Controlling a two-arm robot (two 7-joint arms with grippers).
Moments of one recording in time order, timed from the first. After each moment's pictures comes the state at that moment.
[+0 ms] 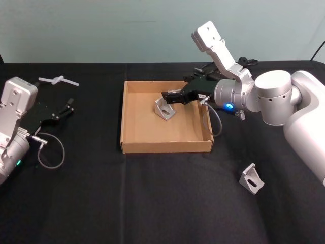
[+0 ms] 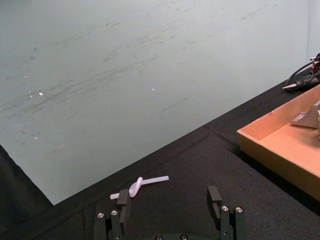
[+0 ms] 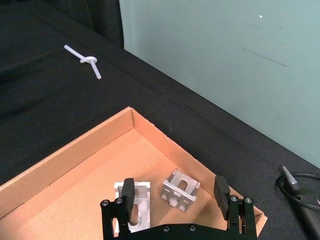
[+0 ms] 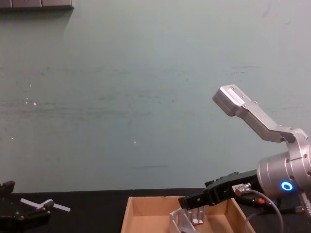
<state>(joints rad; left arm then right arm) -0.20 0.60 0.45 -1.41 -0.25 -0.12 0.03 0.70 0.26 -0.57 -1.01 0.24 0.33 0.49</state>
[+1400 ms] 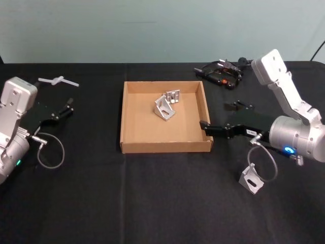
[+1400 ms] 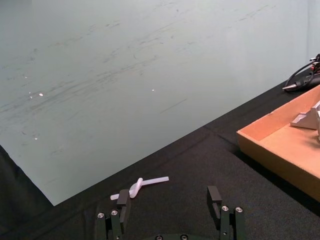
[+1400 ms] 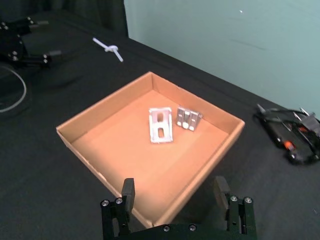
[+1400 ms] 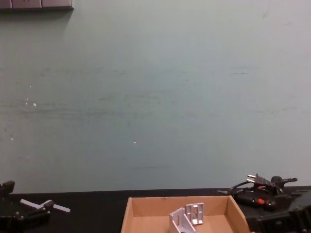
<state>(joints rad) -0.20 0.60 0.45 -1.41 -0.25 -0.12 0.03 0.22 0.59 -0.36 -1.70 0.38 0.47 0.40</state>
